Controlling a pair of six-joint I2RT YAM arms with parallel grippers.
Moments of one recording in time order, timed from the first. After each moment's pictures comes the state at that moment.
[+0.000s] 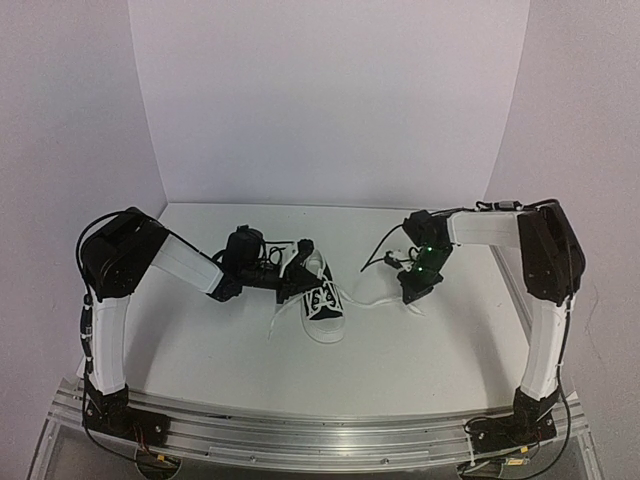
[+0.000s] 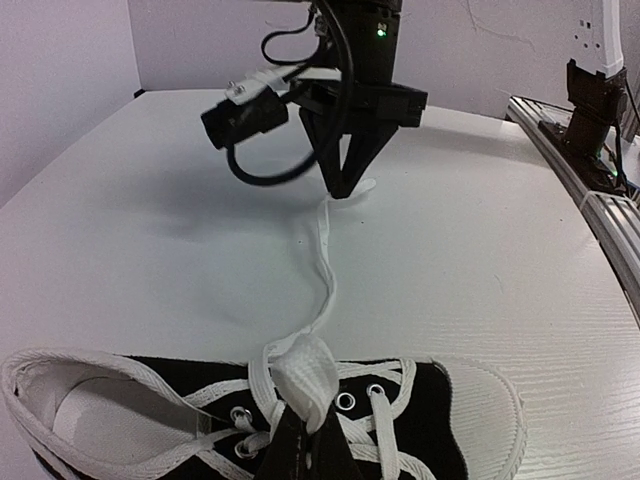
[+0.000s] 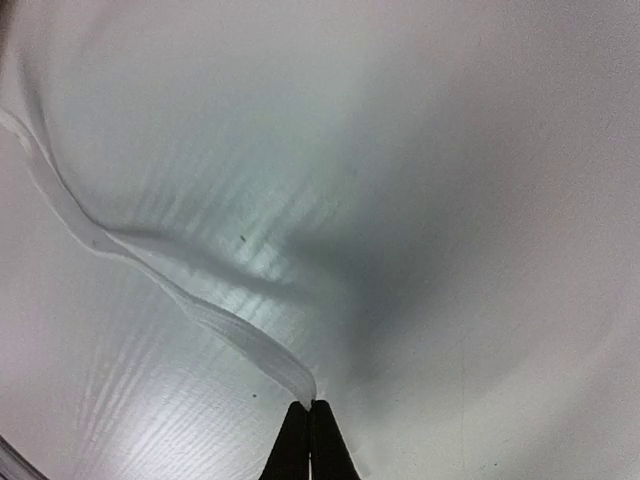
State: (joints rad) left arm -0.65 2.09 1.07 0.66 0.78 0.27; right arm 0.43 2.03 1.43 -0.83 -0.15 -0.16
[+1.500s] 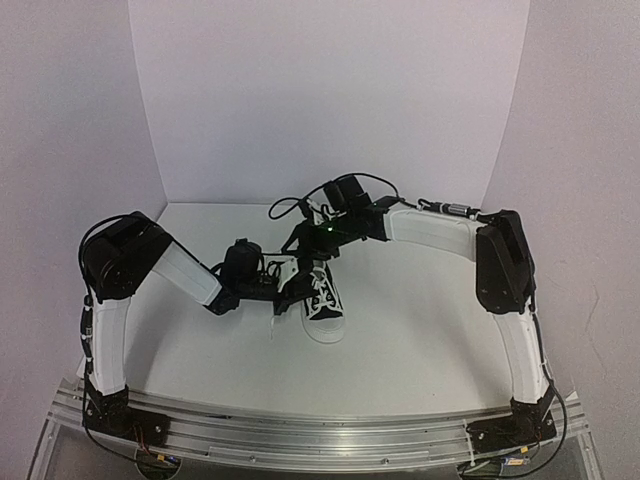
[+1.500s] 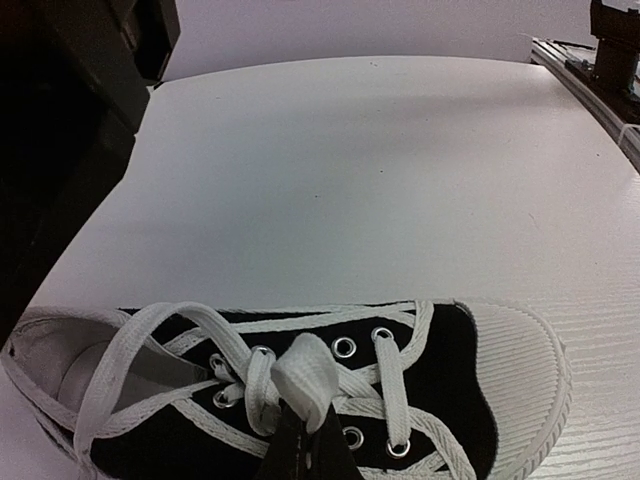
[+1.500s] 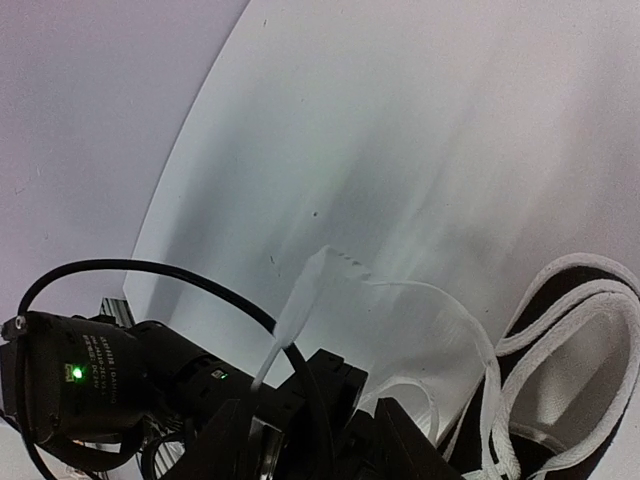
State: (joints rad) left arm -0.68 2.09 0.97 0.74 0.65 0.42; right arm 0.75 2.26 1.93 -0.40 -0.47 0.55
